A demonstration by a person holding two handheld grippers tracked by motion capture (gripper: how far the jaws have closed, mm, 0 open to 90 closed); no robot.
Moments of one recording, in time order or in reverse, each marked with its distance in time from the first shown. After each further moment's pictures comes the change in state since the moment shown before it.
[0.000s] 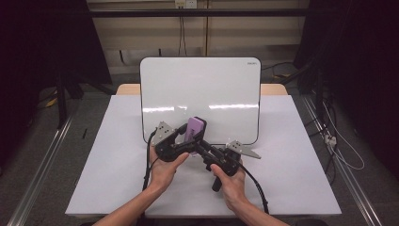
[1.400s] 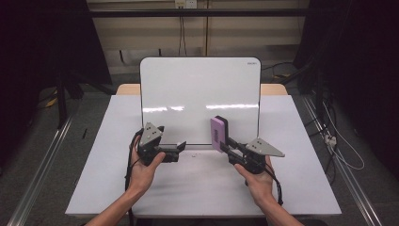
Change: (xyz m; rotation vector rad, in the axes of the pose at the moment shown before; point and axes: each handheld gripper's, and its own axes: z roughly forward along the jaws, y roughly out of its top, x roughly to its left) left arm 0.028 0.007 -0.039 0.213 0.091 0.155; right arm -0.028 0.036 -0.054 0.104 -0.168 -0.364
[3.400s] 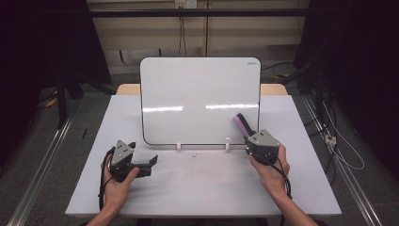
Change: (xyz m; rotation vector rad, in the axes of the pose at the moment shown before) left arm 0.040 -0.063 -0.052 0.053 0.138 -0.028; right arm -0.033 0.017 -0.007 0.317 -0.409 -0.356
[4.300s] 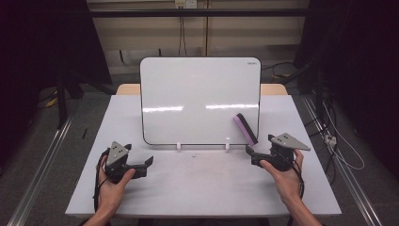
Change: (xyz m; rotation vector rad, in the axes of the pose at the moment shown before) left arm 0.006 -0.003 -0.009 0.018 0.012 -0.022; right arm -0.030 -0.030 -0.019 -0.103 0.190 0.347
